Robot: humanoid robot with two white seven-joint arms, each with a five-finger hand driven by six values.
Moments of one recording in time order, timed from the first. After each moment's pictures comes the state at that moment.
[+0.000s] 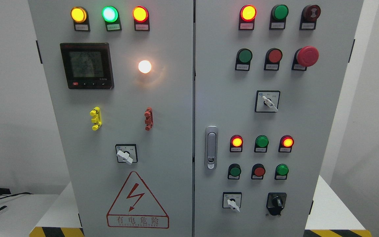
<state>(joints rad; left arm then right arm) -0.04 -0.09 0.10 0.08 0.00 -0.16 0.06 0.14 0.00 -0.12 -0.24 -0.06 0.02 0.03</state>
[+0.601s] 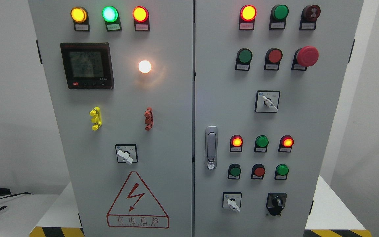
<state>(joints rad) -0.04 -0.09 0.10 0.08 0.00 -0.16 0.06 0.14 0.00 -0.12 -0.24 -0.06 0.02 0.03</state>
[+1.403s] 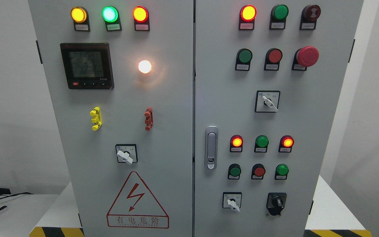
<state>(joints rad) -0.04 -0.09 0.10 0.08 0.00 -0.16 0.06 0.26 0.00 -0.11 -0.50 -0.06 0.01 0.03</state>
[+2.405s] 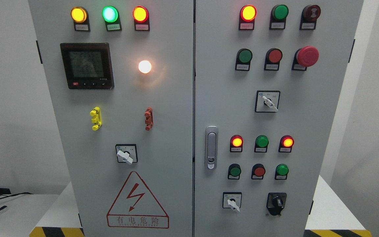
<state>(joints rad) -0.04 -0.09 0.10 0.08 0.00 -0.16 0.06 0.47 0.00 -0.12 -0.95 -0.05 -0.45 0.09</state>
